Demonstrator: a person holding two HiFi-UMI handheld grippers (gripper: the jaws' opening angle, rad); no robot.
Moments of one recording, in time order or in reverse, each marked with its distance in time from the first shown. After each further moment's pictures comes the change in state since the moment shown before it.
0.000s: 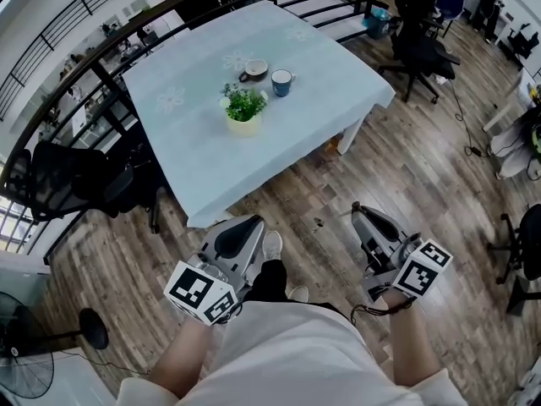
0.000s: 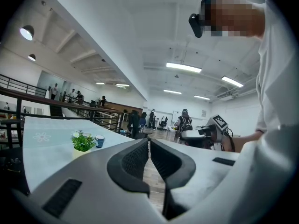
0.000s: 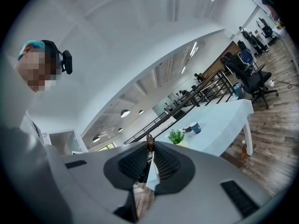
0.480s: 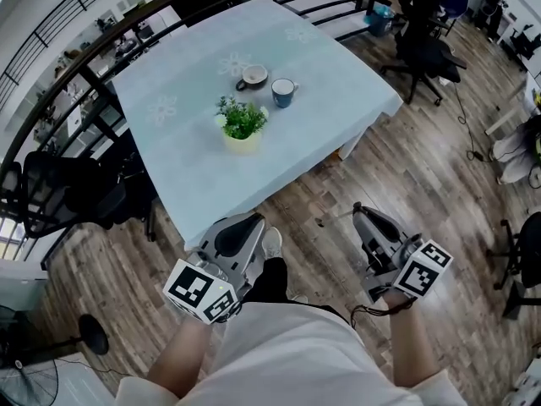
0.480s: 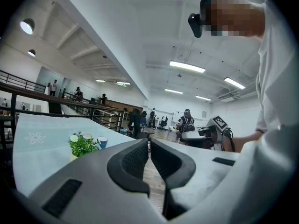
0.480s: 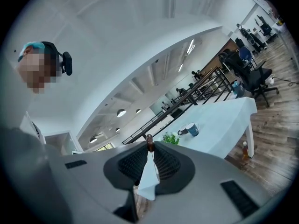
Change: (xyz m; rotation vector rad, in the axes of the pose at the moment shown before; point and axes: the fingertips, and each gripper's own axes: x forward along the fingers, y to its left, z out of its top) left arm 0.070 0.077 0.002 -0.020 0.010 -0.014; right arm 0.072 -0.065 0.026 0.022 0.015 -0.022
